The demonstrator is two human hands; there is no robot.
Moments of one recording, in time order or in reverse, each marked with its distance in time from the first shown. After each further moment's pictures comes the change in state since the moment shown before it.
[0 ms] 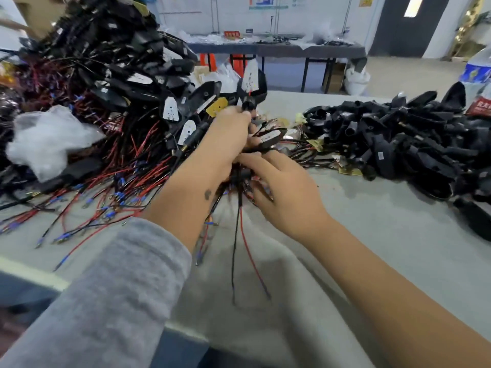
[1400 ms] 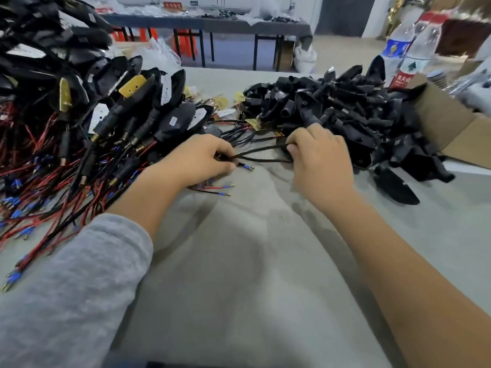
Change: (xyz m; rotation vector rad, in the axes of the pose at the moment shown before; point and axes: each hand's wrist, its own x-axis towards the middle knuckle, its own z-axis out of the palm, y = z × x) left_hand 0.033 -0.073 0.037 0.920 -0.465 0.338; right_hand -0.058 0.099 -0.071 -0.553 0.026 0.418
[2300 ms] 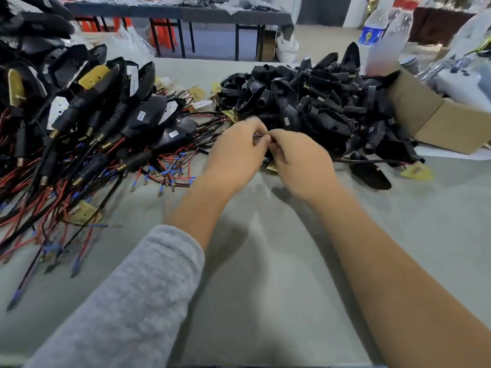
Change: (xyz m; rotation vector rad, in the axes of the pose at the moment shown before) left_hand 0.017 0.090 0.067 -0.151 0.337 0.055; right_hand -0.007 0.018 0.002 0.163 -0.178 0.040
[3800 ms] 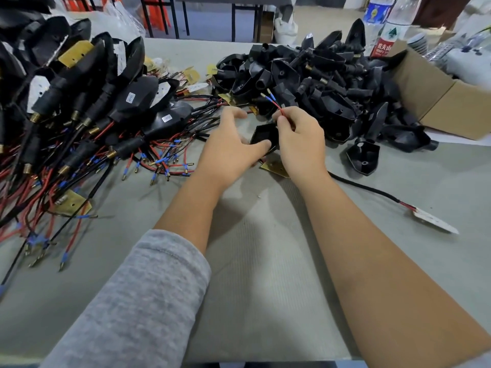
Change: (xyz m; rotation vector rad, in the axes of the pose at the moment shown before) left_hand -0.014 -0.020 0.003 -0.325 -0.114 -0.250; right_hand 0.011 -0.007 0.023 0.614 0.189 0.485
